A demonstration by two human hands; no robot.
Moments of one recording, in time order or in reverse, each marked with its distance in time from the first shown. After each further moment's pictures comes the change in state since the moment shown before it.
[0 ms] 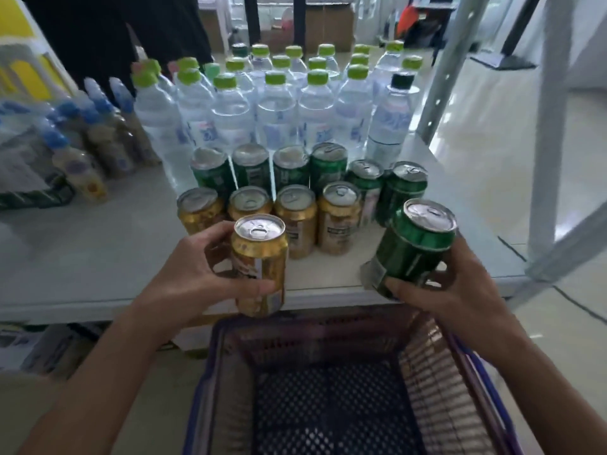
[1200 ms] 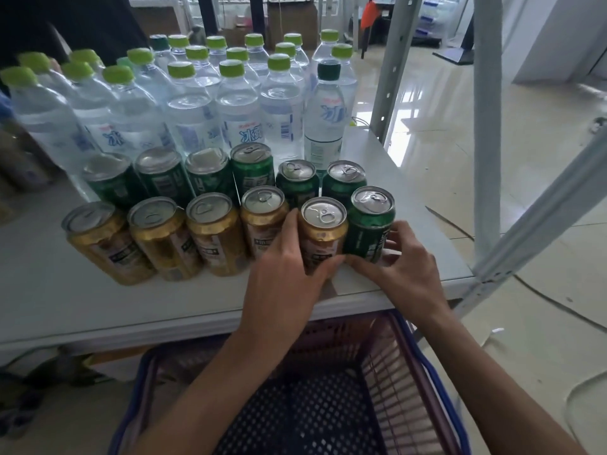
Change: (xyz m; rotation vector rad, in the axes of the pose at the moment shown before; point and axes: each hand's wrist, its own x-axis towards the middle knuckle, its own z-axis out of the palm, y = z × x) left_hand 0.065 0.014 0.191 0.494 0.303 0.255; right_hand 0.064 0.091 -0.032 -0.281 0.247 0.014
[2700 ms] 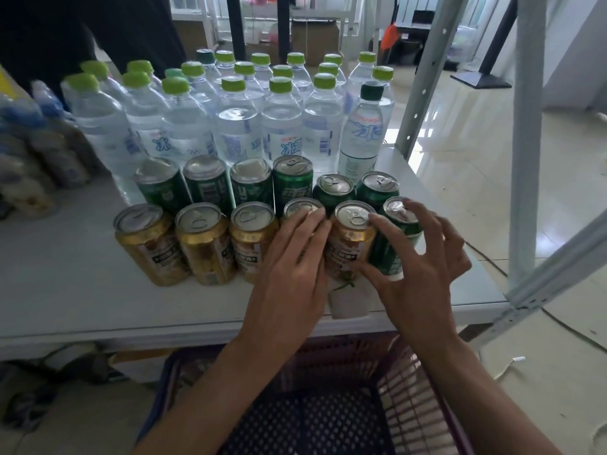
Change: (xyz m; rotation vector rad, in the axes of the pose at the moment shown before) left_hand 0.009 -0.043 -0.022 0.244 0.081 0.404; right_hand -0.006 -0.035 0.030 -0.428 0.343 -0.481
